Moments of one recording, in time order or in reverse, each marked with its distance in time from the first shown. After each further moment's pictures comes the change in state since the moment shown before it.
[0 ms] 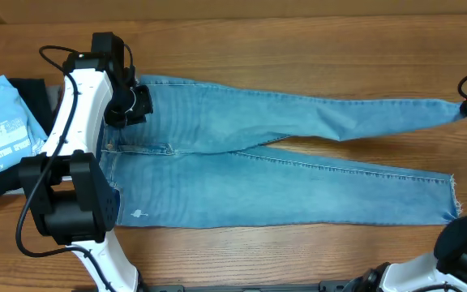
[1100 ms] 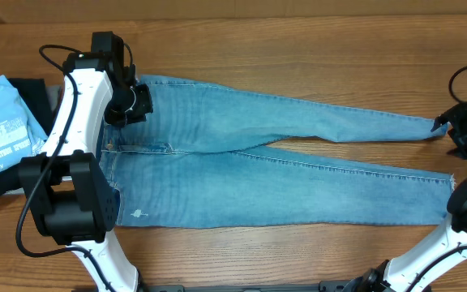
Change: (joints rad) left arm 0.000 0.000 0.000 0.010 0.000 0.012; right arm -0.016 0.324 -0.039 -0.013 0.095 0.344
